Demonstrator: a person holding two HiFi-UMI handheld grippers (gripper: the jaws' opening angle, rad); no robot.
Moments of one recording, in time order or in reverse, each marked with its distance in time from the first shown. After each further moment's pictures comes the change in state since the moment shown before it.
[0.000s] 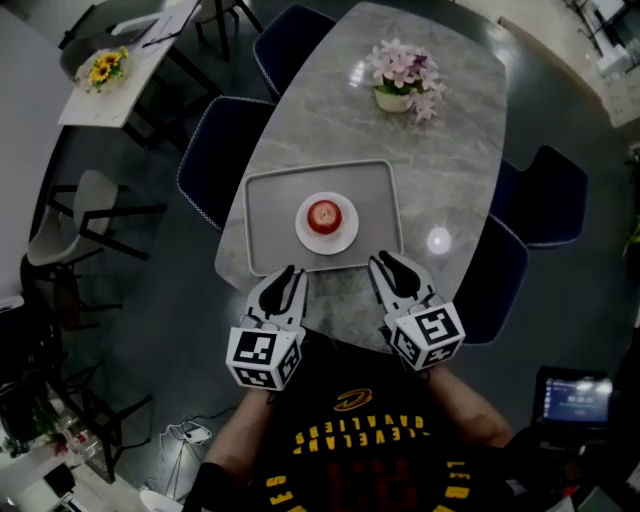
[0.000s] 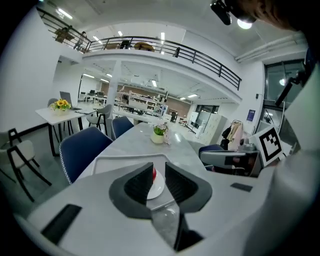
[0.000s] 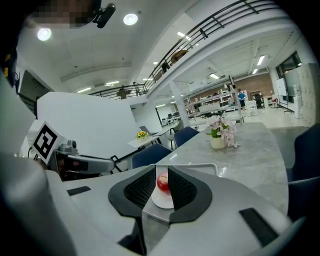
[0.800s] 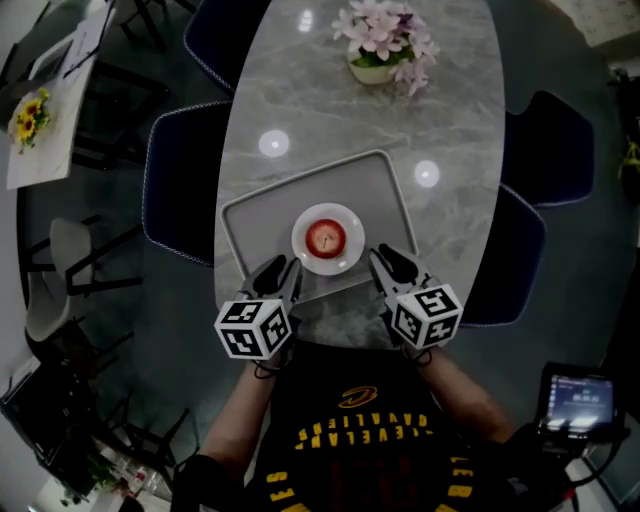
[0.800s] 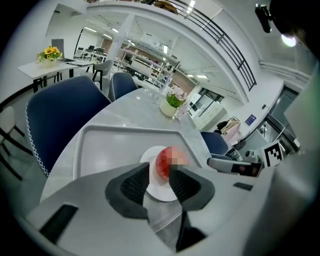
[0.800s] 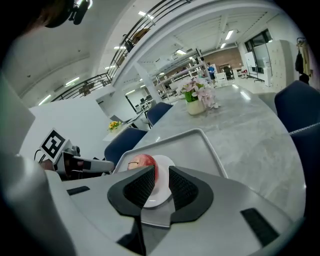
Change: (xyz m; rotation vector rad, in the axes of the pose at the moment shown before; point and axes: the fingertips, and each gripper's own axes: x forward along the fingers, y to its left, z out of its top) left arm 0.124 0.089 -0.049 -0.192 0.377 -0.134; right arm 0.082 -0.066 -0.073 0.312 0.210 -0.216
